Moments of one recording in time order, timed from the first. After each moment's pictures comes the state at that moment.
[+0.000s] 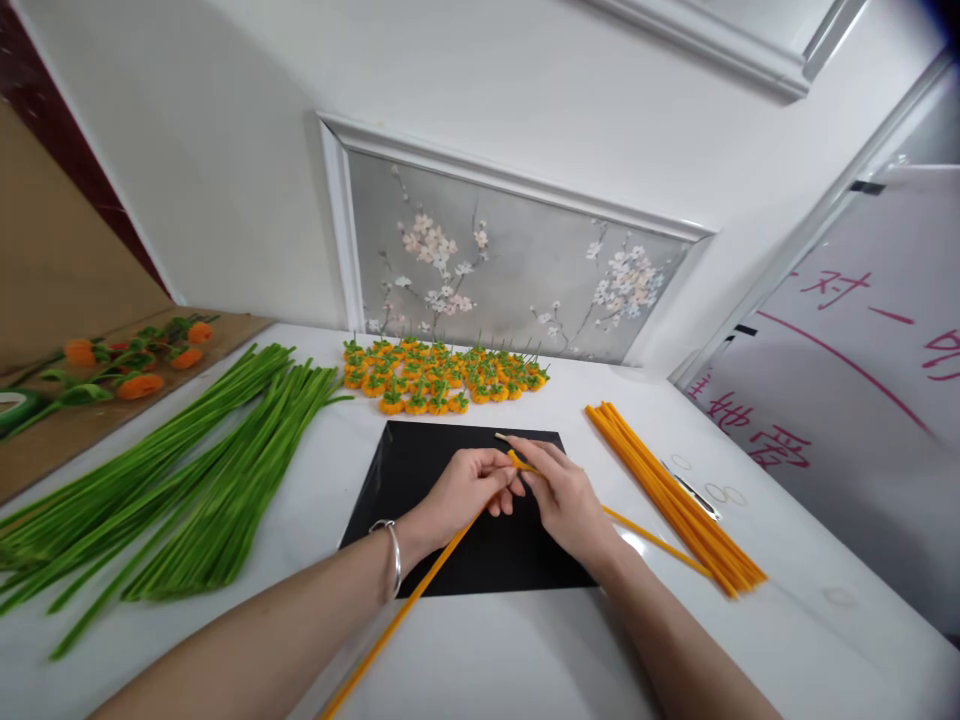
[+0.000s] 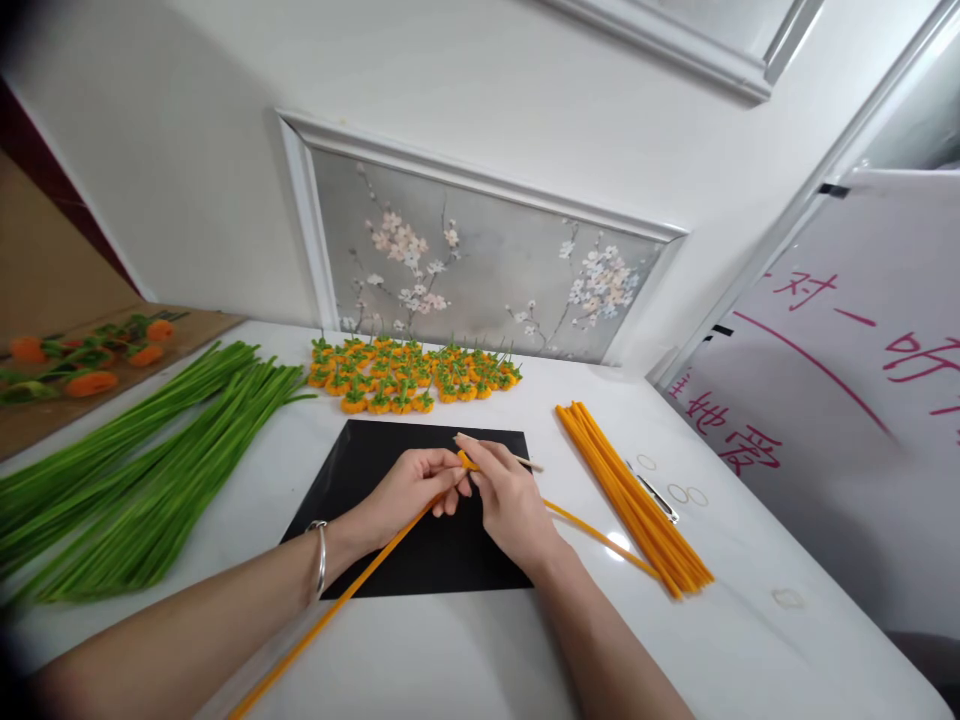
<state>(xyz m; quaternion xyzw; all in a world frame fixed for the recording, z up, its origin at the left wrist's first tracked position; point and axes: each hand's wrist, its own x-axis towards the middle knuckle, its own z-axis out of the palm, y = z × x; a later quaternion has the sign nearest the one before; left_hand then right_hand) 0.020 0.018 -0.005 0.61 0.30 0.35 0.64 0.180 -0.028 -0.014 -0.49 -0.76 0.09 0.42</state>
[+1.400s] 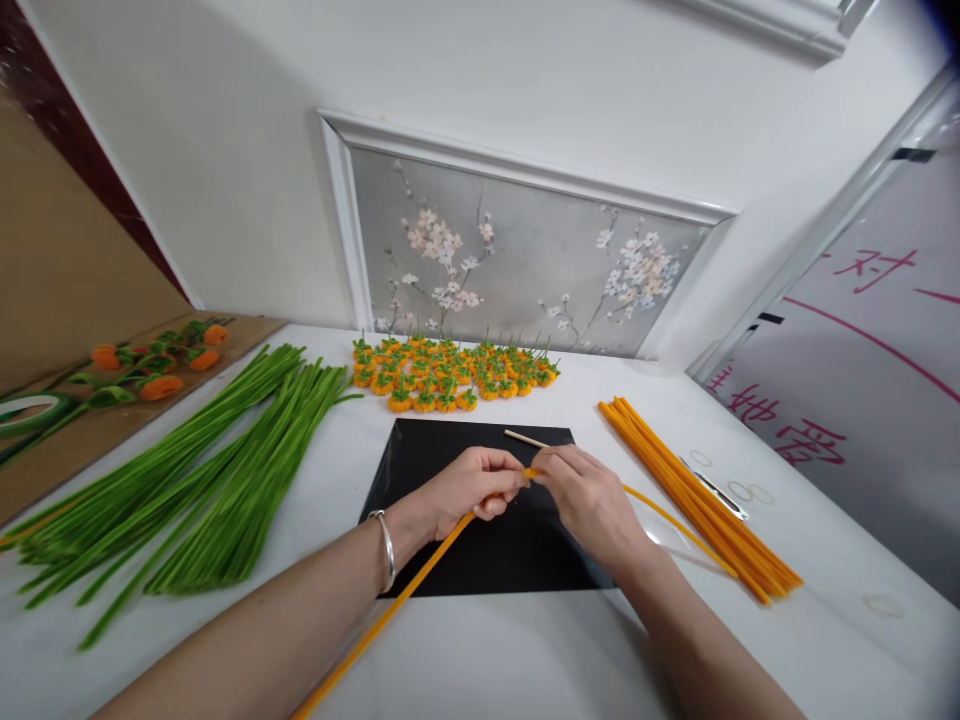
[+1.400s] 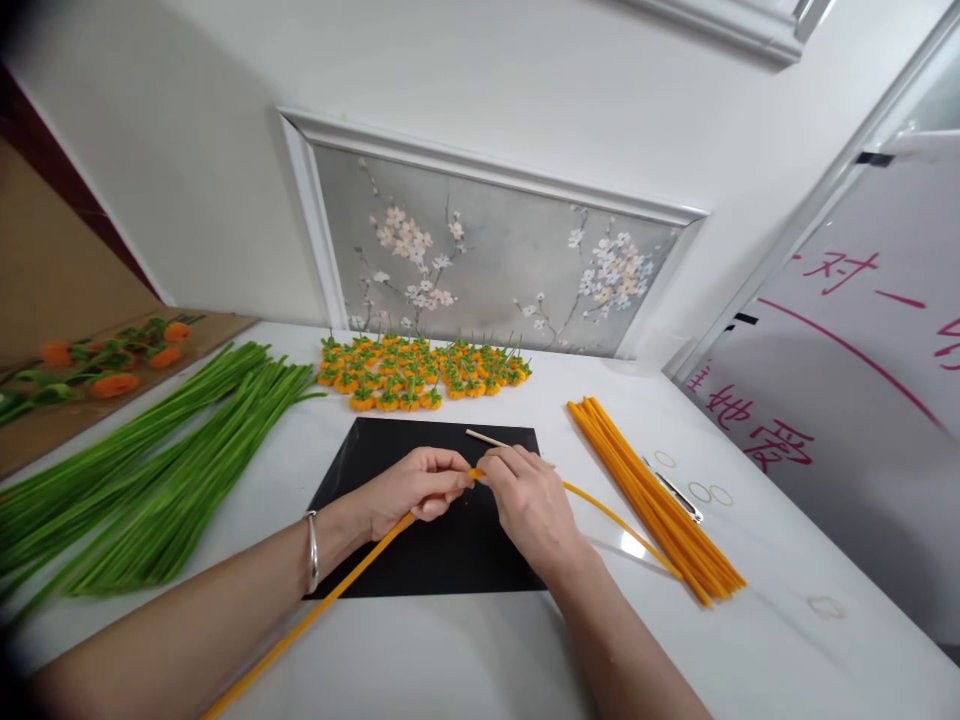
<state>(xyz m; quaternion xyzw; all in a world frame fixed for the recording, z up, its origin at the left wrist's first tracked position) 0.010 0.025 0.001 0.65 0.31 0.23 0.66 0.186 -0.035 -0.003 -0.49 -0.81 -0.11 0.31</state>
